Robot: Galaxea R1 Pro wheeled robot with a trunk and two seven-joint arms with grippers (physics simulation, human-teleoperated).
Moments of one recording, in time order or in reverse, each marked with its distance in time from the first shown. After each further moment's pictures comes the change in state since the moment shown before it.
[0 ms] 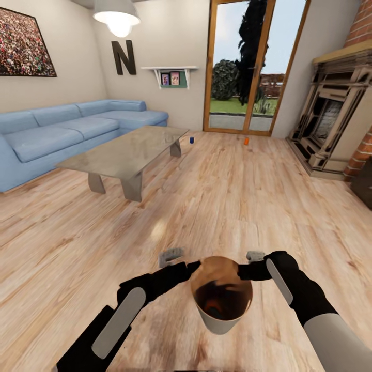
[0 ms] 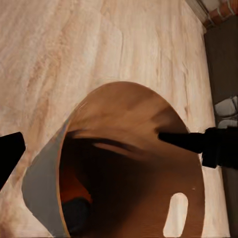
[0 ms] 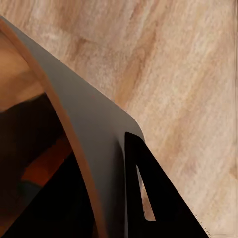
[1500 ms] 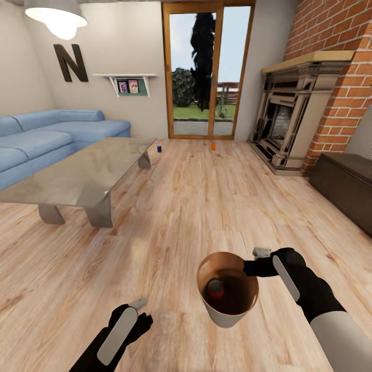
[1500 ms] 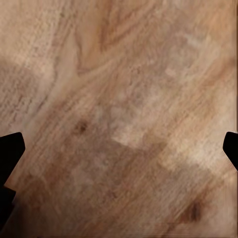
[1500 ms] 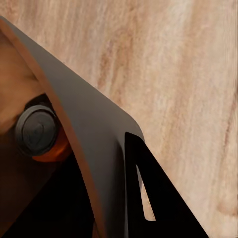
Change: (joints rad) left arm 0.071 -0.058 0.235 0.438 0.003 0.021 0.573; right arm -0.011 -0.039 -0.012 -0.018 -0.006 0.000 0.002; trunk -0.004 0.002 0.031
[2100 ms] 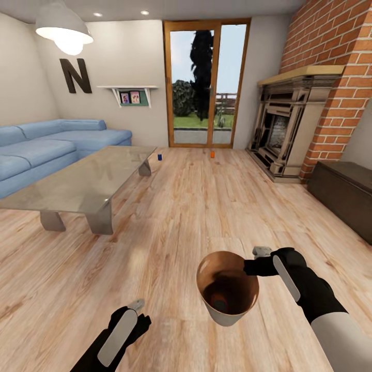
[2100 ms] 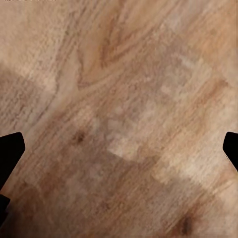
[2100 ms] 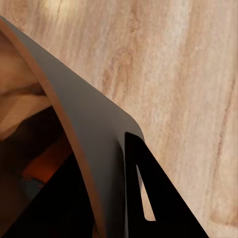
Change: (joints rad) left arm 0.000 0.002 -0.004 0.029 0.001 -0.065 -0.003; right arm 0.006 -0.001 0.000 -0.021 0.005 0.000 -0.001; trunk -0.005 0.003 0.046
